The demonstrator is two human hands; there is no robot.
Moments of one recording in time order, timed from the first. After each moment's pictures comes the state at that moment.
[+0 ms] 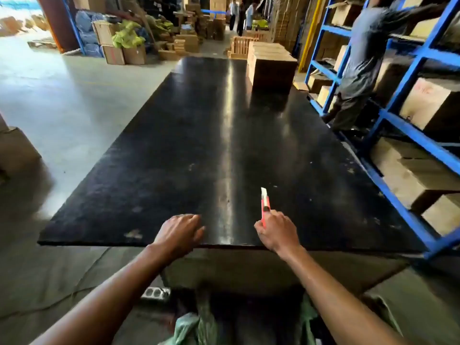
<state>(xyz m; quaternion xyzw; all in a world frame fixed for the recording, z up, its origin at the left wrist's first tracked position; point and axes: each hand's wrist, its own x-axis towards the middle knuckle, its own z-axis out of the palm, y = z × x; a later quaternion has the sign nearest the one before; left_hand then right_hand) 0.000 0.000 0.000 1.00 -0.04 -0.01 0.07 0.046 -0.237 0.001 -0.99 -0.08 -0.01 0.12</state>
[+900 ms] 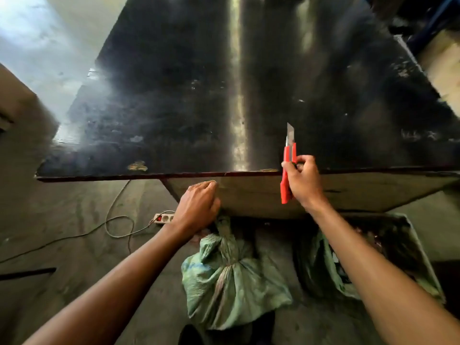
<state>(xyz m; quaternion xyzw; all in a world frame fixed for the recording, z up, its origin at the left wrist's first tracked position) -0.041 -0.012 -0.098 0.98 -0.04 -0.05 0.19 0.028 -0.242 -0.084 -0.82 0.14 0.00 0.56</state>
